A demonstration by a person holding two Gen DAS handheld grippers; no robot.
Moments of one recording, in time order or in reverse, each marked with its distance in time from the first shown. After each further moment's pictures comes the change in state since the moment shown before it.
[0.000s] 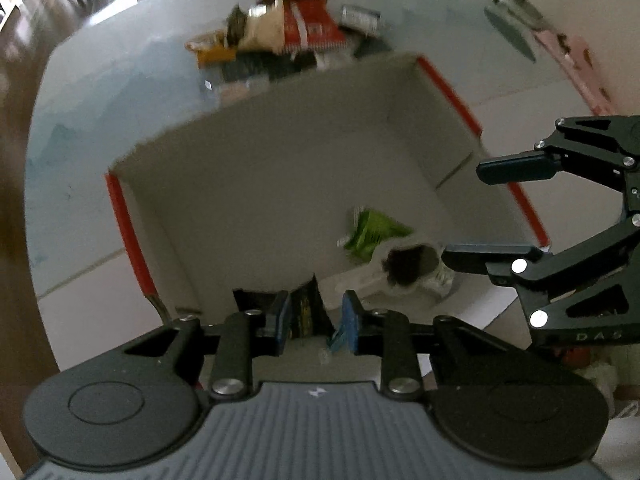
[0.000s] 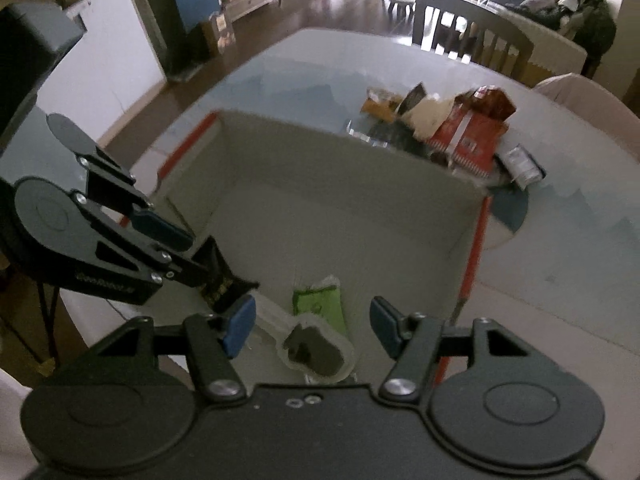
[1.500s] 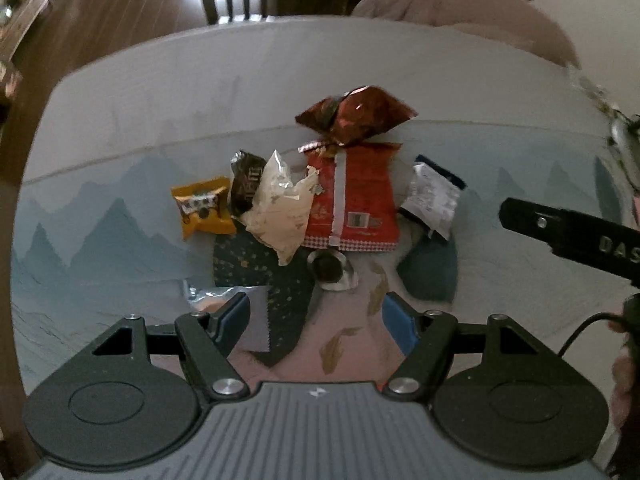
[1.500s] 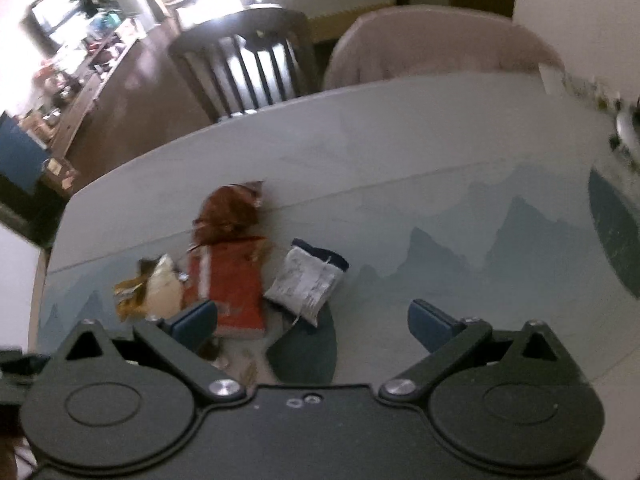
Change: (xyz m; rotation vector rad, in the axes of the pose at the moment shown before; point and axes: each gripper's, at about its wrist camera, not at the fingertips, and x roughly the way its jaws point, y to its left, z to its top) left arm 0.087 0.019 0.254 -0.345 0.065 0.114; right arm 0.068 -0.274 0.119 0.620 -0.031 -0.158
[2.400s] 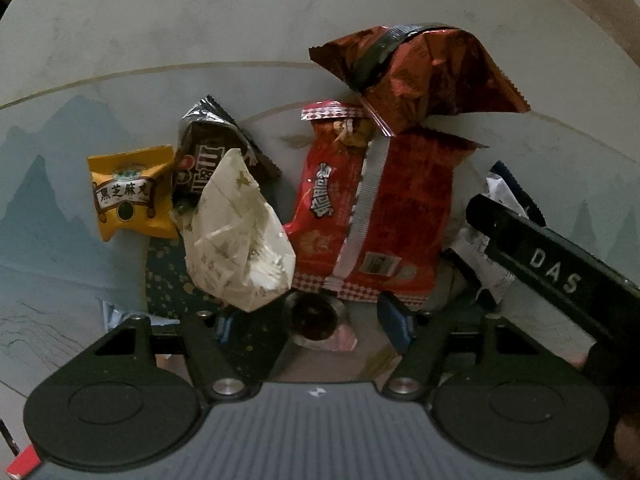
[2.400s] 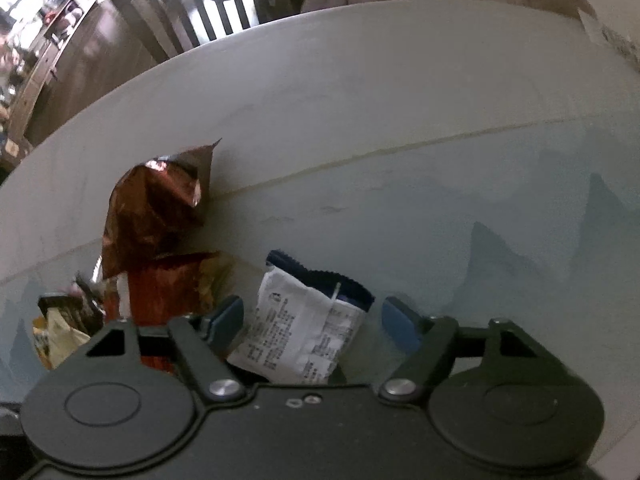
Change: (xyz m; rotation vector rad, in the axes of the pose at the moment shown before) left arm 0.120 0.001 0.066 -0.171 0.260 0.010; right arm 0.125 0.012 0.029 0.018 0.148 -0.092
